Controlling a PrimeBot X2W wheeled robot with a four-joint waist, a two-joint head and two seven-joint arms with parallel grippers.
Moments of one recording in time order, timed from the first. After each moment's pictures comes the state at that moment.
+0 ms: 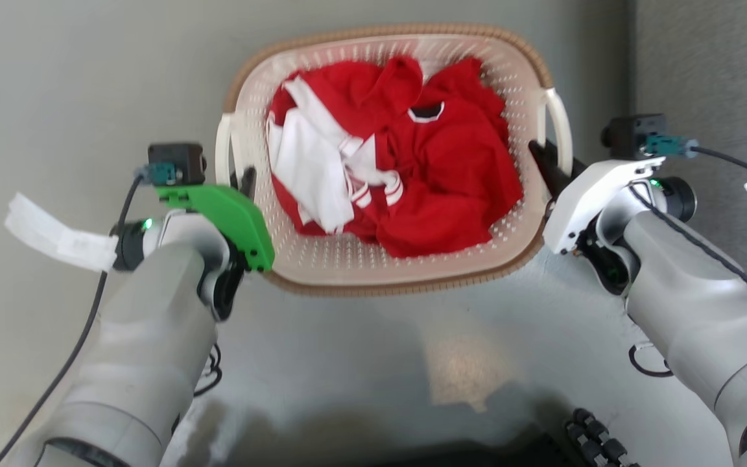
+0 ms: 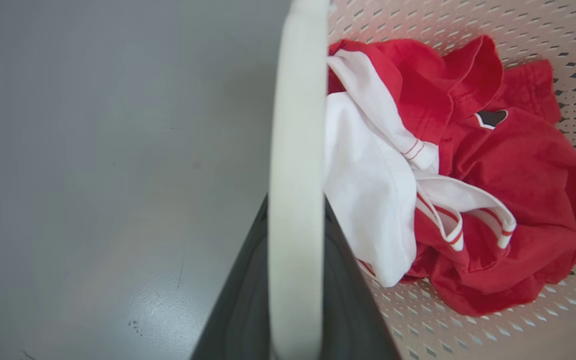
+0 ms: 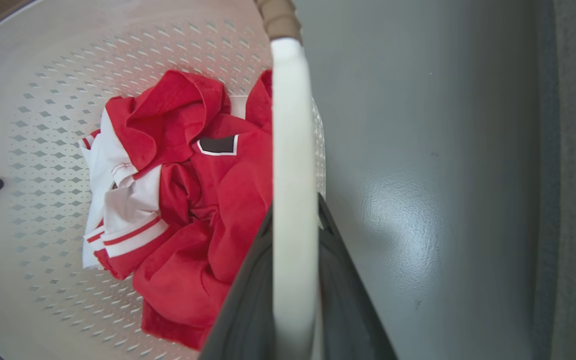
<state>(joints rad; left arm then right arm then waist) -0.86 0.01 -0.72 1.07 -0.86 -0.04 -0.11 -0.81 -0.22 0.86 0.96 0.88 0.12 -0.20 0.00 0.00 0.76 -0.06</state>
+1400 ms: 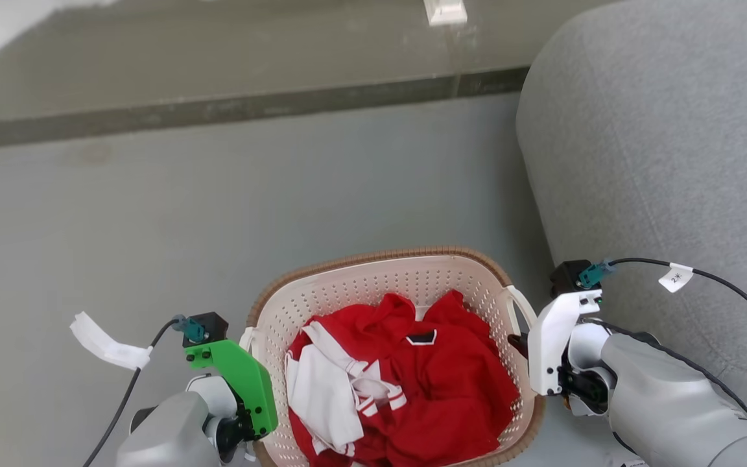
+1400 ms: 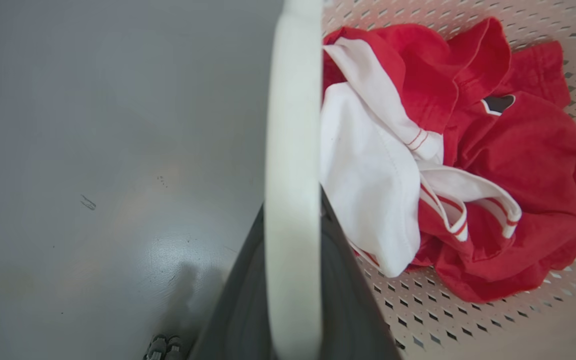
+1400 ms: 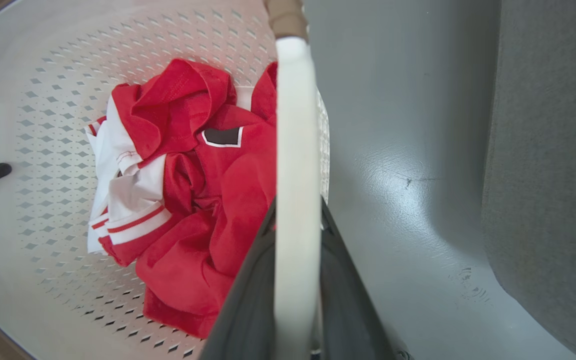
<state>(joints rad) -0.57 0.00 -0.82 1.18 -1.04 -0.09 0.20 -0.59 -0.17 1.07 1.04 1.07 0.12 0.18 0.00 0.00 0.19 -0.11</state>
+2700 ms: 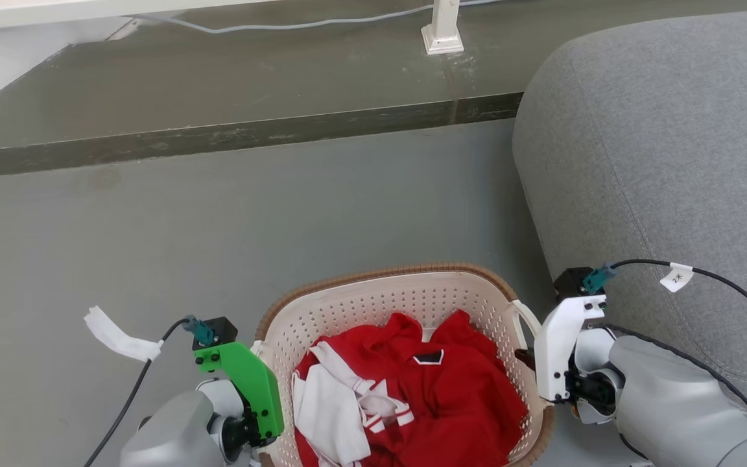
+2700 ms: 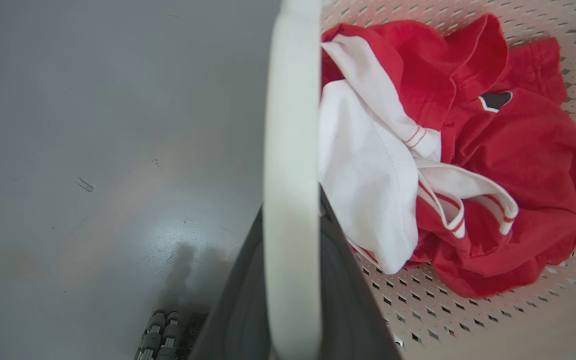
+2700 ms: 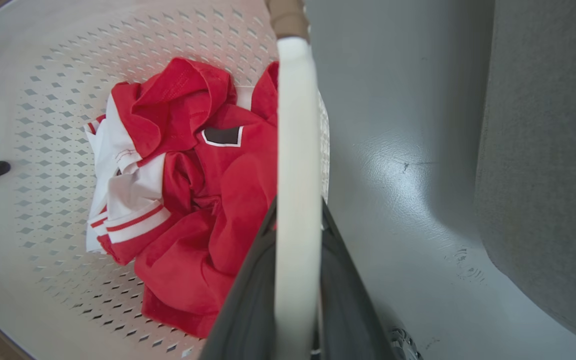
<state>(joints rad) -0.57 0.00 -0.87 1.16 -1.11 -0.08 0.31 -0.60 -0.19 1.12 1.03 1.15 0.12 0.26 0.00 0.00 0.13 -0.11</state>
